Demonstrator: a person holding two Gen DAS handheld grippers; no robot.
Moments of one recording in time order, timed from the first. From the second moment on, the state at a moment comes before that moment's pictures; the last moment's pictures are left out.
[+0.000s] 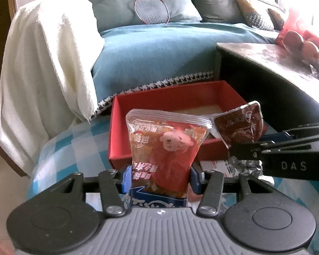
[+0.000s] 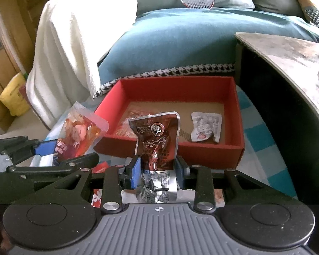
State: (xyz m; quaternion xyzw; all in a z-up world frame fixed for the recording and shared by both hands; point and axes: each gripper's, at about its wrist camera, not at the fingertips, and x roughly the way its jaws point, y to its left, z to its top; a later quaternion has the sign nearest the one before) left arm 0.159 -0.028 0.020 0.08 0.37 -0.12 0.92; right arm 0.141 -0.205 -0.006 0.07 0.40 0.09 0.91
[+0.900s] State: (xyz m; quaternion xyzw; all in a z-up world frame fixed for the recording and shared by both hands) left arm 0.249 -0.061 0.012 0.08 0.36 -0.11 0.92; right arm 0.219 -0.237 -0.010 0.05 0.38 0.04 0.92
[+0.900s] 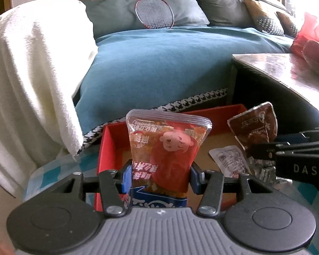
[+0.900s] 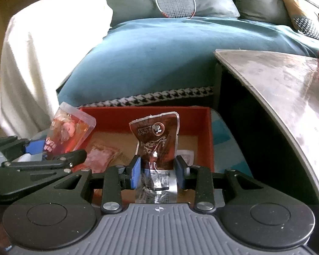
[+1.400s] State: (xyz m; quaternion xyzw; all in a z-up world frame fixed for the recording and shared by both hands) left arm 0.285 -0.080 -0.016 0.09 0.38 -0.10 0.91; right arm 0.262 -0.247 -0.055 0.06 0.43 0.04 0.90
